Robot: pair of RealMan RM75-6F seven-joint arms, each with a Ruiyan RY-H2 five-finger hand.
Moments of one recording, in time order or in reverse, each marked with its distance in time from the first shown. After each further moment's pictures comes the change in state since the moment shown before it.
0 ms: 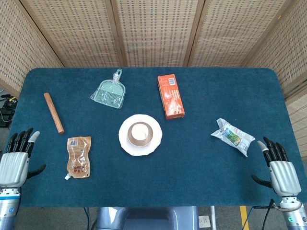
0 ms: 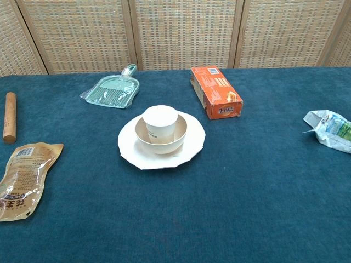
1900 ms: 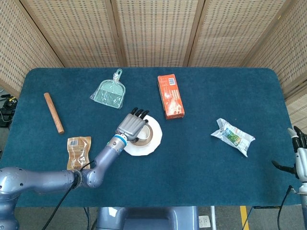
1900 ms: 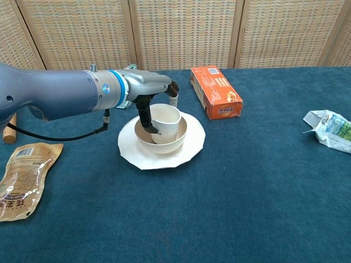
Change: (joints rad) left arm -1.018 -0.432 -0.191 0.295 -0.892 -0.703 0.525; right arm 0.041 -0.031 0.112 0.229 0.195 -0.124 0.243
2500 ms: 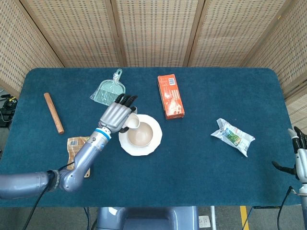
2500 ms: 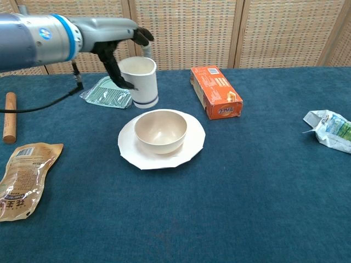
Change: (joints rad) left arm 0.113 0.268 -0.006 -0.259 0.158 0.147 -0.162; right arm -0.008 0.007 -0.003 -0.020 -0.008 0.013 -0.014
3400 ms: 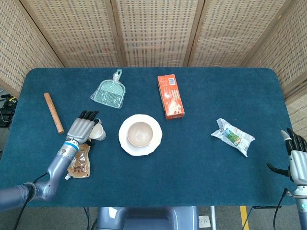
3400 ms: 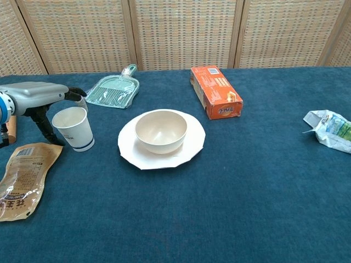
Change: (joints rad) left arm 0.215 -0.052 0.205 0.230 0.134 -0.017 -0.201; right arm -0.006 0.002 -0.018 -0.043 -0.041 0.031 -0.045
